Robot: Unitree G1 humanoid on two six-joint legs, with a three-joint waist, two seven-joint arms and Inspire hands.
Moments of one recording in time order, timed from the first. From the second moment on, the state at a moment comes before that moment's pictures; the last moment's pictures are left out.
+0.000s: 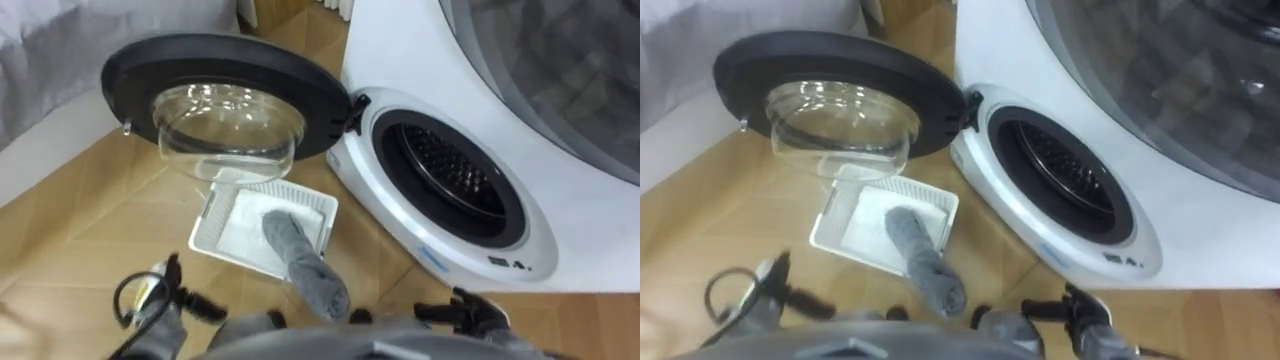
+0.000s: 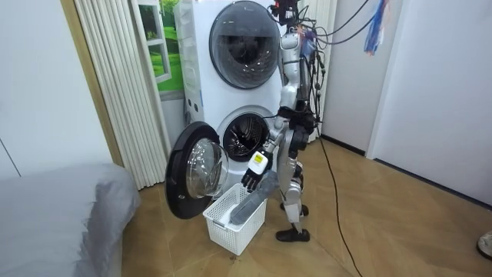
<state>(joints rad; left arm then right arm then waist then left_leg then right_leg) -0.07 0.15 0.01 1.19 0.45 -0.12 0.26 -0.06 -0.21 0.10 1.35 0.22 -0.11 0.06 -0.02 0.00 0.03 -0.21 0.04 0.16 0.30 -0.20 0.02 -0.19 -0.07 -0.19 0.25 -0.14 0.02</state>
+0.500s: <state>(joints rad) -0.37 0.10 -0.18 1.25 0.51 -0.13 0.31 -0.28 -0.15 0.26 1.31 0.19 -0.11 0.06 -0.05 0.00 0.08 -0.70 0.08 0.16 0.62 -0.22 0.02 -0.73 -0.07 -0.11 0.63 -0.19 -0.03</state>
